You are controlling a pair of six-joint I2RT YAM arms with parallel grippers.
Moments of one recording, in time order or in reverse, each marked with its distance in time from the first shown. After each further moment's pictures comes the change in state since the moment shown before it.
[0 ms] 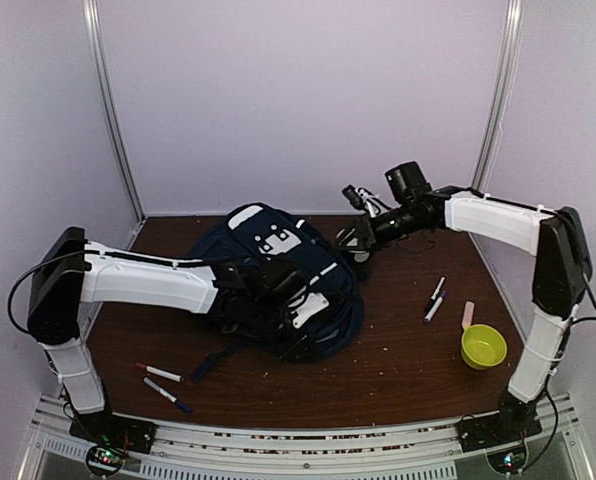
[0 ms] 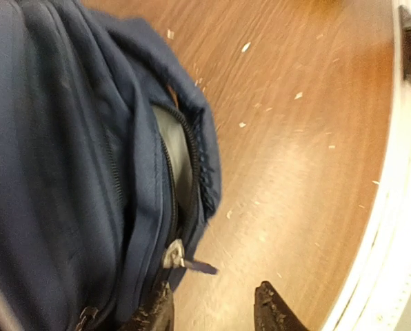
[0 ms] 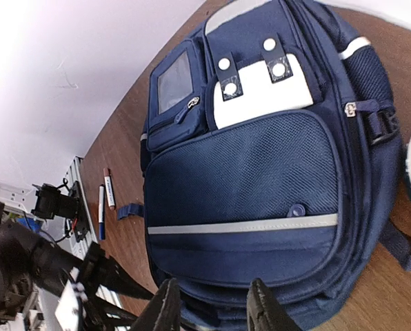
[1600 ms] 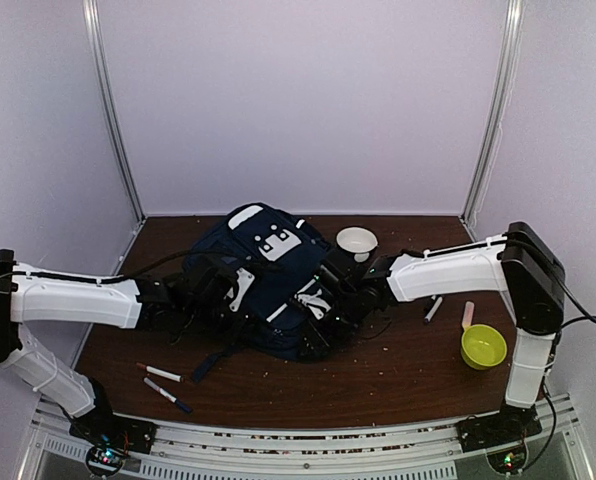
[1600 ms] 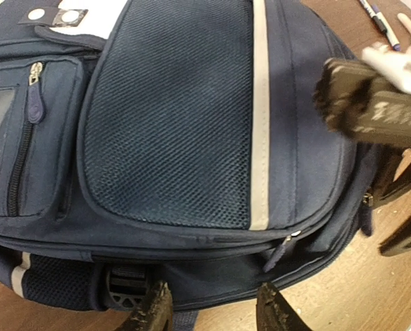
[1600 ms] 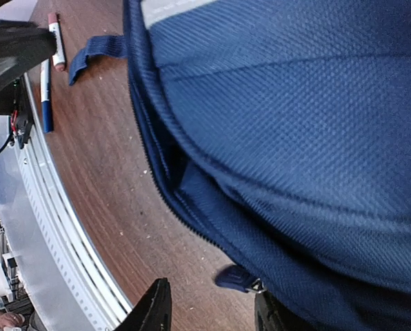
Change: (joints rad) left arm 0.124 -0.397 -0.434 0.220 -0.377 -0.186; right arm 0.440 0.070 -0.226 -0.011 0.275 0.125
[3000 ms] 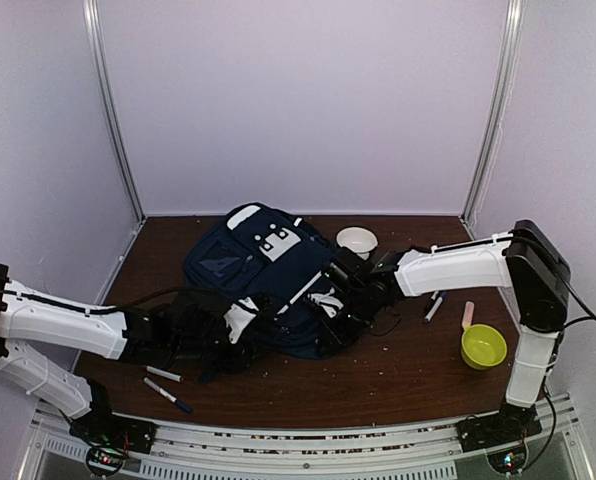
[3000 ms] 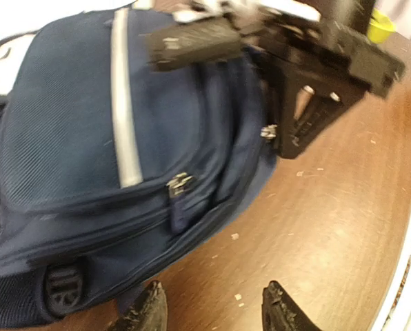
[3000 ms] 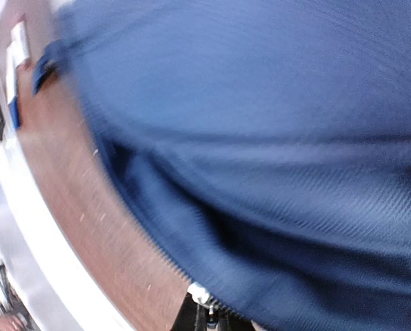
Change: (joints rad) left arm -0.114 -0.112 -0.221 0.275 0.109 0.166; right arm -0.041 -0.014 -0.027 -0.078 0.047 -0.023
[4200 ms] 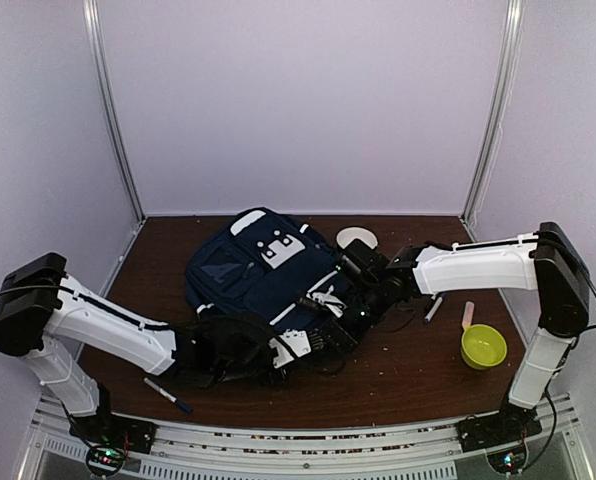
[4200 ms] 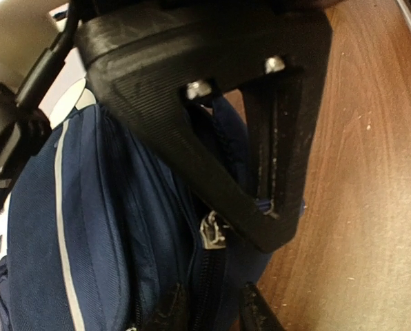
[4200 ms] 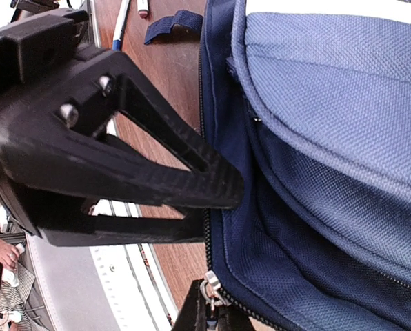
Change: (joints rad) left arm -0.191 0.303 0.117 0.266 -0.179 0.401; right arm 0.000 -0.120 -0.050 -0.005 -0.232 -0.252
